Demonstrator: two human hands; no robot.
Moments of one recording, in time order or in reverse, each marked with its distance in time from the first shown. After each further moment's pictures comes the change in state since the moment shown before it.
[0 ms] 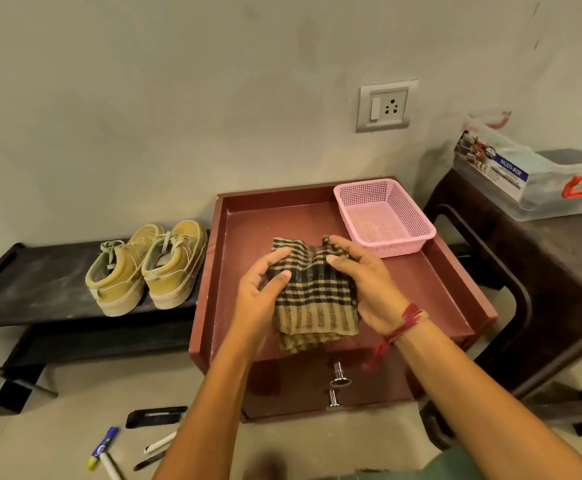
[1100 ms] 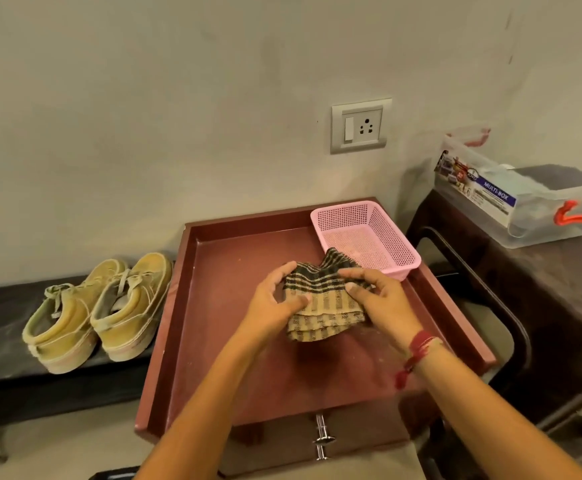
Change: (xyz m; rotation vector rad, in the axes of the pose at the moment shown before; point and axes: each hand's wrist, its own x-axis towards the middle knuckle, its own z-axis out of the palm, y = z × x) left_hand 0.077 -0.022 0.047 0.232 -0.167 -0.093; right_hand 0.040 -0.013 -0.065 -0.488 0.153 -0.250
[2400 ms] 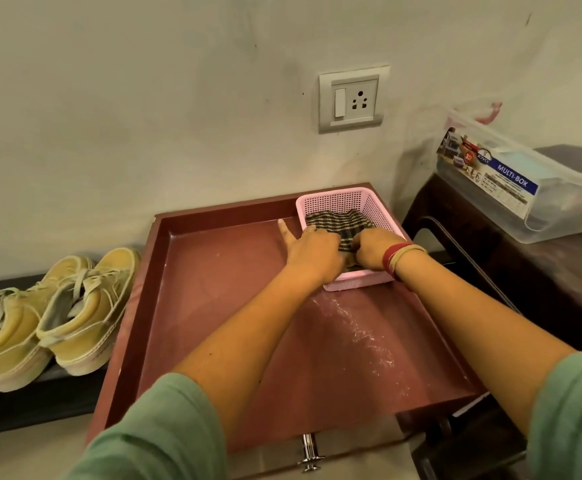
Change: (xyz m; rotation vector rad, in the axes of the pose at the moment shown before) left_hand 0.114 0.022 0.086 1.364 -0.153 0.173; right_hand 0.127 -0.001 -0.031 -1.316 -0.314 0.158
